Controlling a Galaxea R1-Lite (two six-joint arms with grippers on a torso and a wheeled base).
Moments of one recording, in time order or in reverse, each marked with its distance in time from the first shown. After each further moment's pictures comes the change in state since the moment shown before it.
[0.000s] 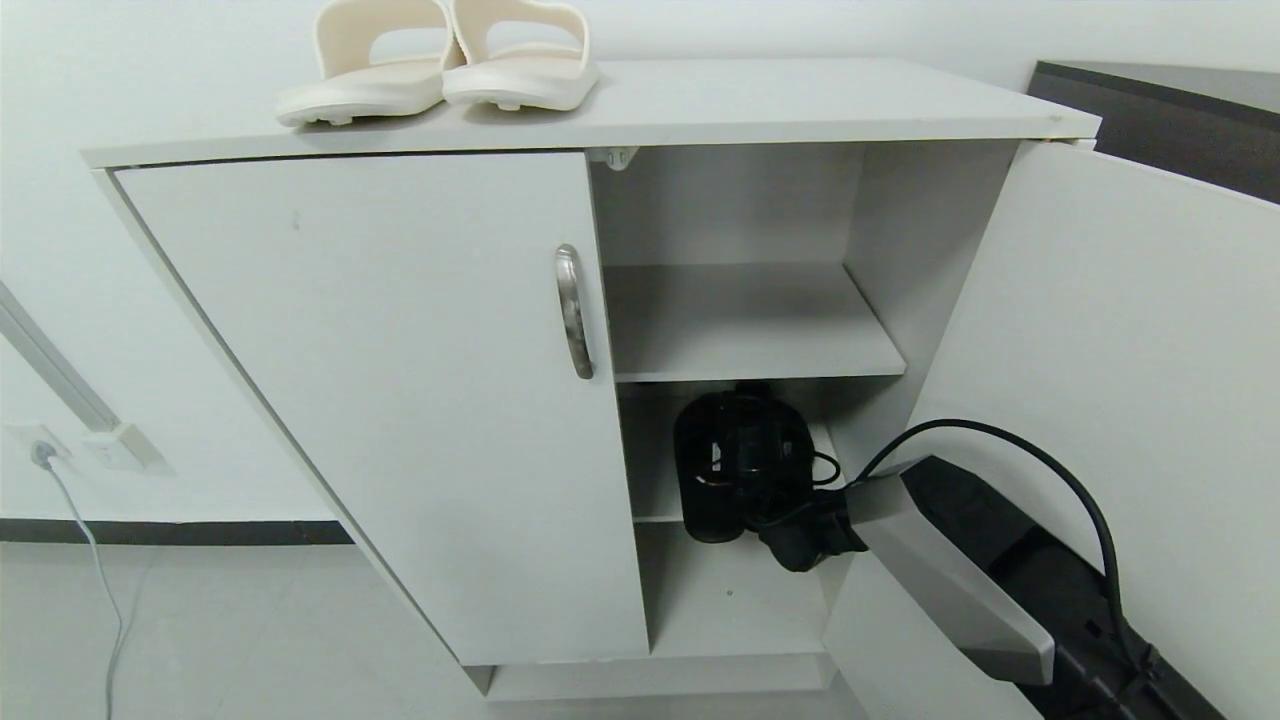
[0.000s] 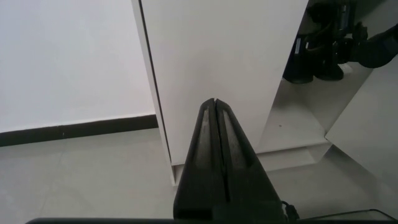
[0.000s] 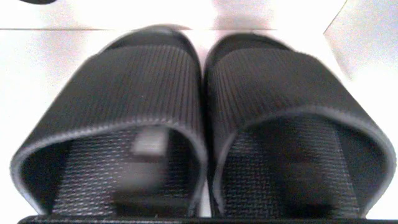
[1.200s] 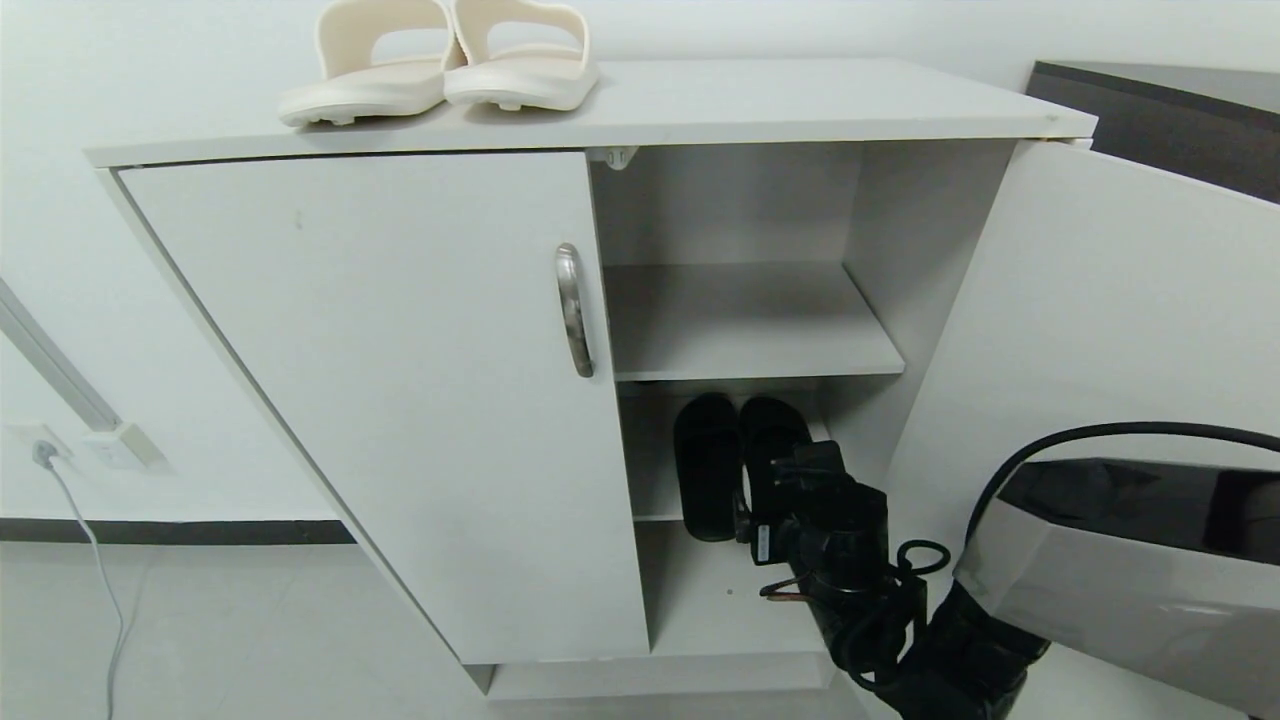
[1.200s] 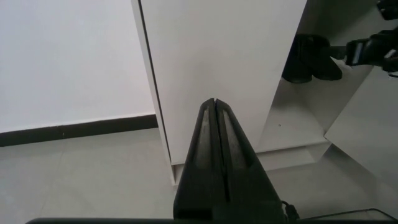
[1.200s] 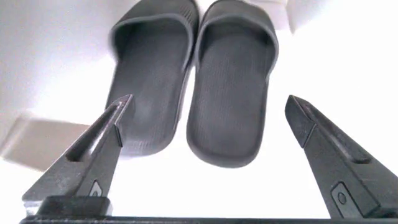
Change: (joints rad) left arm 0.000 0.000 0.000 0.000 -0.003 0.001; right arm 0.154 -0.491 1.134 -0.643 0.007 0.000
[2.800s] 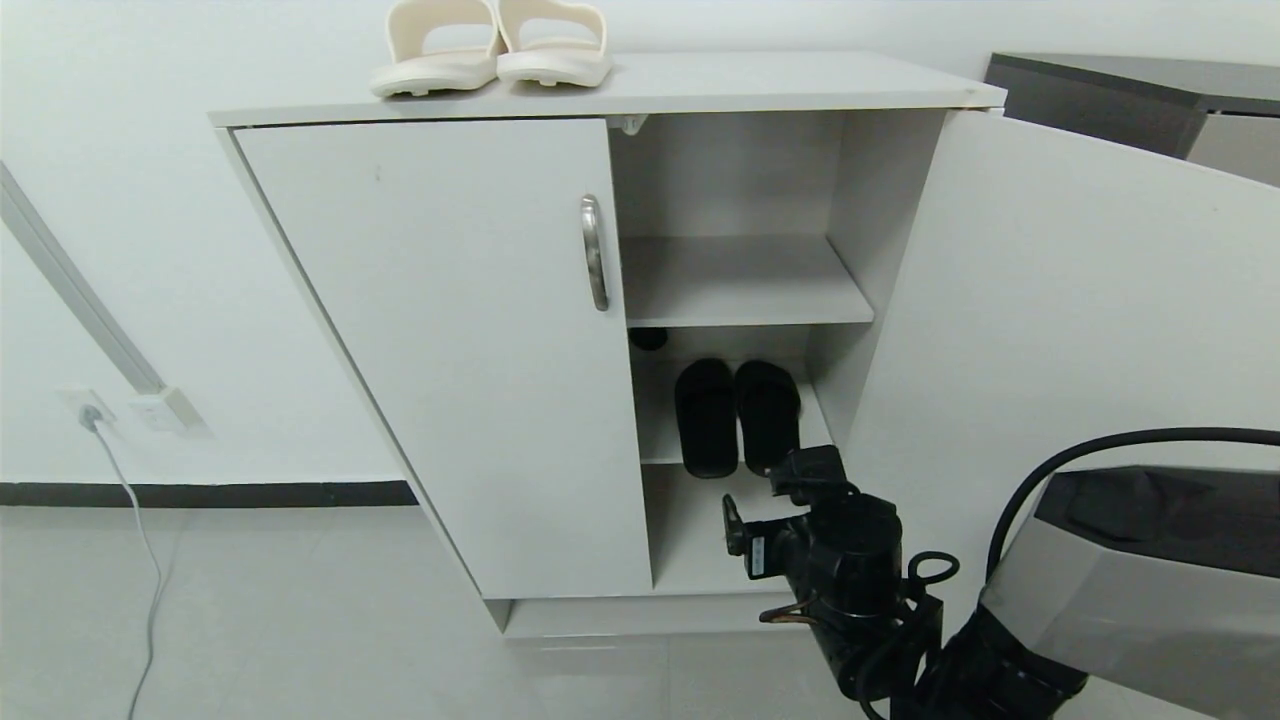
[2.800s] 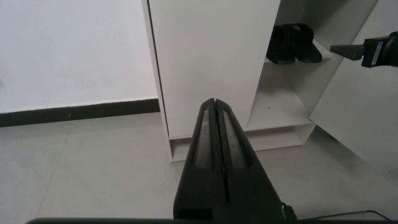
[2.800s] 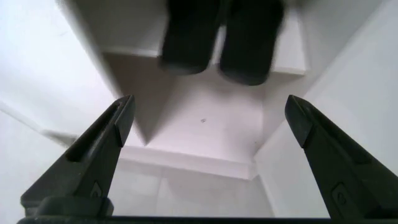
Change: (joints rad) left arm 0.000 0.000 0.000 0.000 0.003 -0.013; right arm 0.060 -0.060 0.063 -0.024 -0.013 -0.015
